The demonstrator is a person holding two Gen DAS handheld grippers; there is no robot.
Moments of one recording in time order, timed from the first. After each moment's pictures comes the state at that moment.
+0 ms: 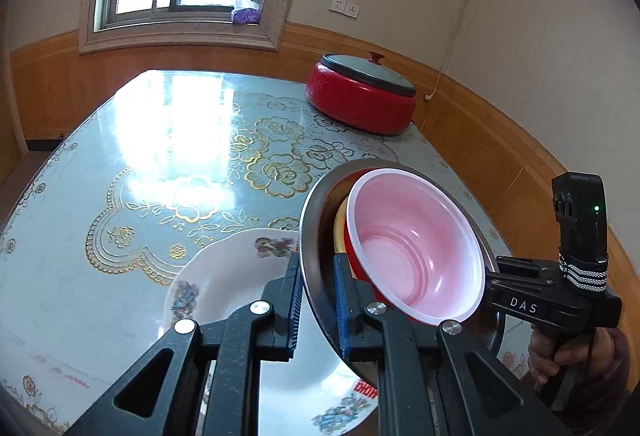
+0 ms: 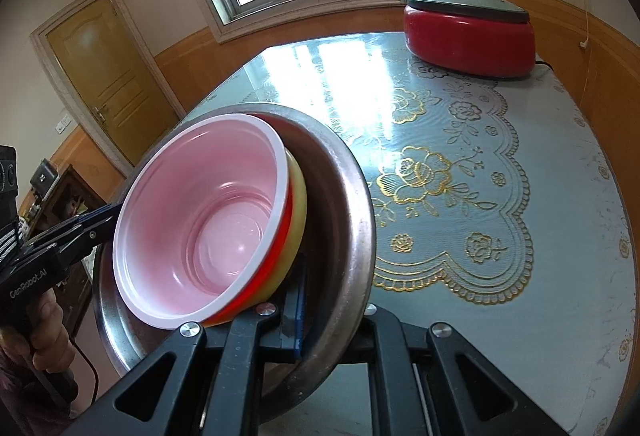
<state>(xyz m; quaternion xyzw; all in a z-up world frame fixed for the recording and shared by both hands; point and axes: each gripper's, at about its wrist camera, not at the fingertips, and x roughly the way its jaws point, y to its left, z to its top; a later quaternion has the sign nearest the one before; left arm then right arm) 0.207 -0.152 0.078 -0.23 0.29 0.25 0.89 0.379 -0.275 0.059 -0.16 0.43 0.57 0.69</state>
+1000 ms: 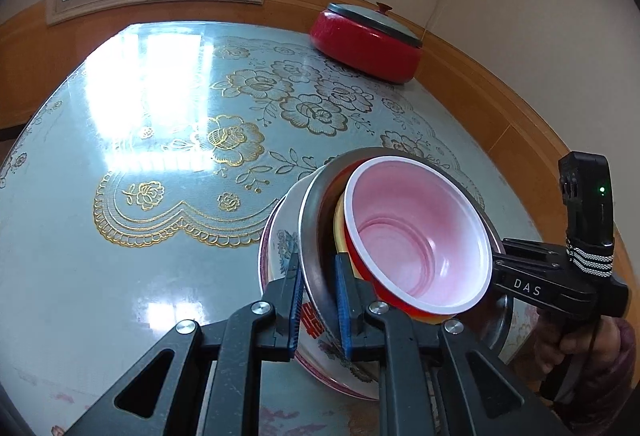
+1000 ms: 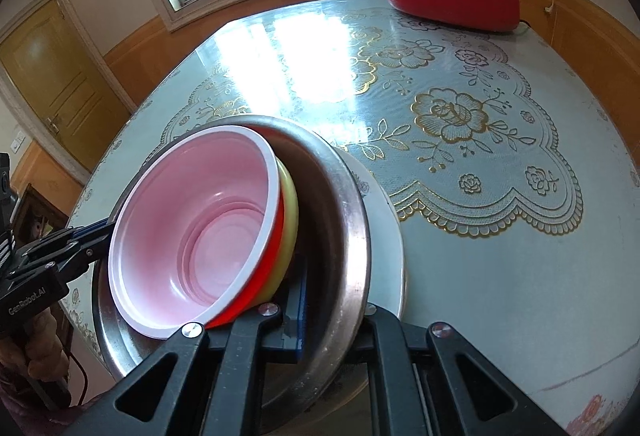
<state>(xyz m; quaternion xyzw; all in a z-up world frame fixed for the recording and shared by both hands) 0.158 -0.079 0.018 -0.25 0.36 0.17 0.88 0.315 -0.224 0.006 -0.16 0.47 0.47 0.73</state>
